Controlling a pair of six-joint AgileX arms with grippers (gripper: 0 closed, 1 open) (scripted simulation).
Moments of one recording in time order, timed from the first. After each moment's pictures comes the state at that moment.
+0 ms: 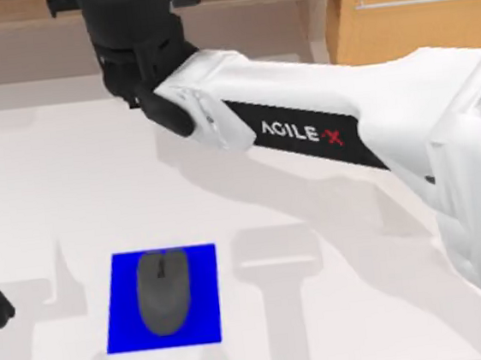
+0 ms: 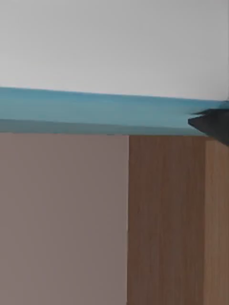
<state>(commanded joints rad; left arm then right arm) 0.00 0.00 0.00 0.00 0.00 0.00 0.83 2.47 2.06 0.42 0.86 -0.01</state>
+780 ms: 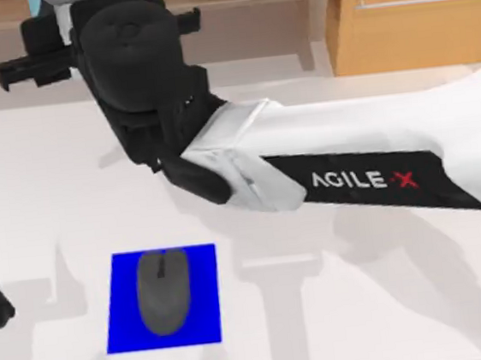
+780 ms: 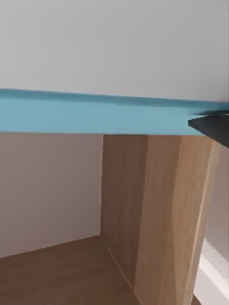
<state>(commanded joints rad) 0.00 0.00 0.00 0.00 0.00 0.00 0.94 2.18 1.63 0.57 0.55 0.14</state>
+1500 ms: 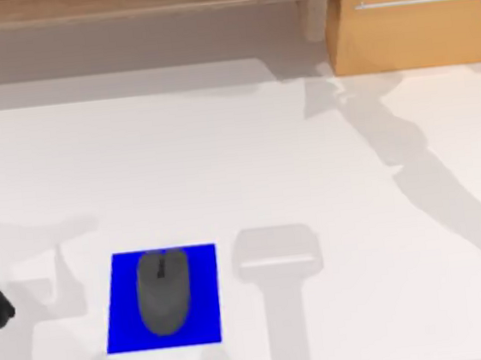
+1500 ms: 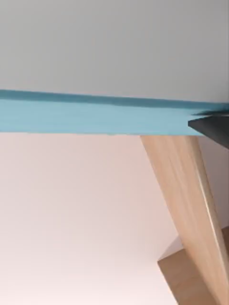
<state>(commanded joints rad) 0.00 0.00 0.00 0.00 0.00 0.00 0.45 1.45 0.96 0.82 0.03 0.50</state>
